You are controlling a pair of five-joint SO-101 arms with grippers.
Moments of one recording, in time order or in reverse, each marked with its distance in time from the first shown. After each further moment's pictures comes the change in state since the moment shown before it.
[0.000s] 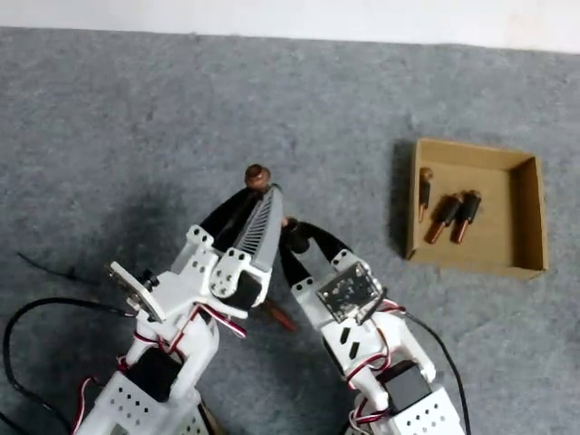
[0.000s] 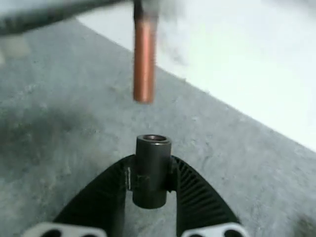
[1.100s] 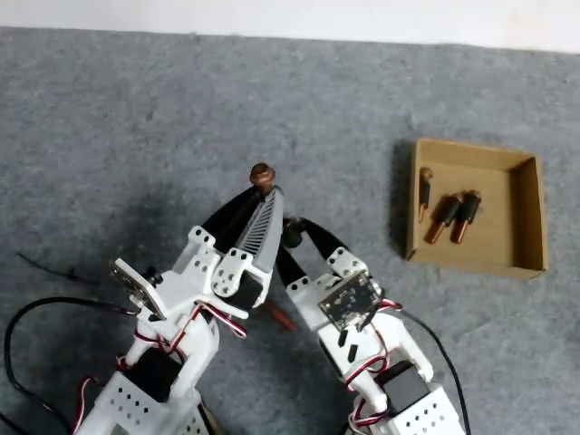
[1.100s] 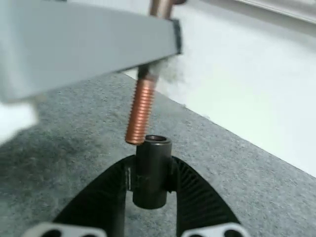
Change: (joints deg) left arm -0.4 -0.1 0.0 2.5 -0.1; right arm -2.6 0.0 0.0 -4.8 0.0
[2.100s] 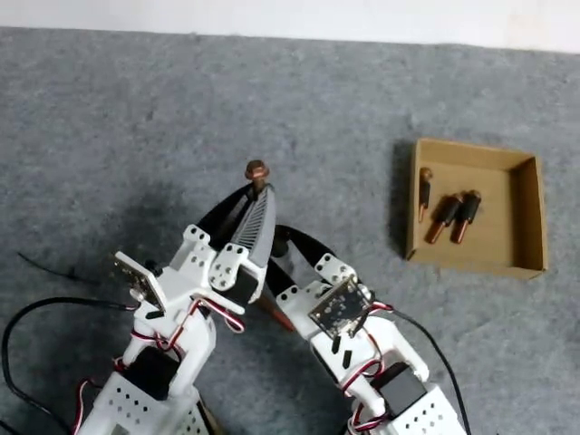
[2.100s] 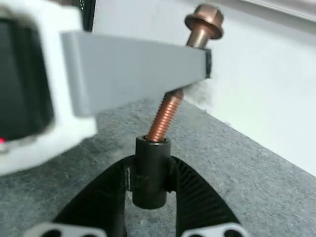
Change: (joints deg) left arm -3.0 0.0 0.0 4.6 0.4; right arm -3.6 0.1 0.0 0.2 0.2
